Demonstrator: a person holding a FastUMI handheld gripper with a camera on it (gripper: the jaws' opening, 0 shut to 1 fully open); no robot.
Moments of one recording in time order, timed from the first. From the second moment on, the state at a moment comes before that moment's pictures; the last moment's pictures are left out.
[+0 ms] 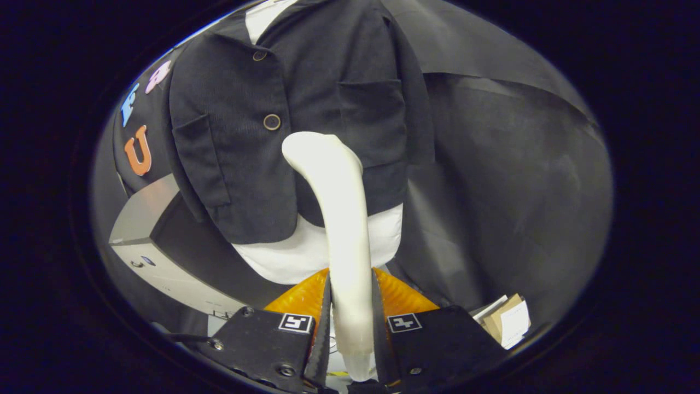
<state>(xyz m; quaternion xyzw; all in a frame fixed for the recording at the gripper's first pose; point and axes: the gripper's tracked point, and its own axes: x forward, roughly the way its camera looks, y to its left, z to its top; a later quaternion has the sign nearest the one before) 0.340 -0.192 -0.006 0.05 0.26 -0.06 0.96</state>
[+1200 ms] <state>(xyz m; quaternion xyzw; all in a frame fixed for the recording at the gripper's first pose) 0.214 -0.135 -0.032 0.11 0.22 -0.09 0.97</state>
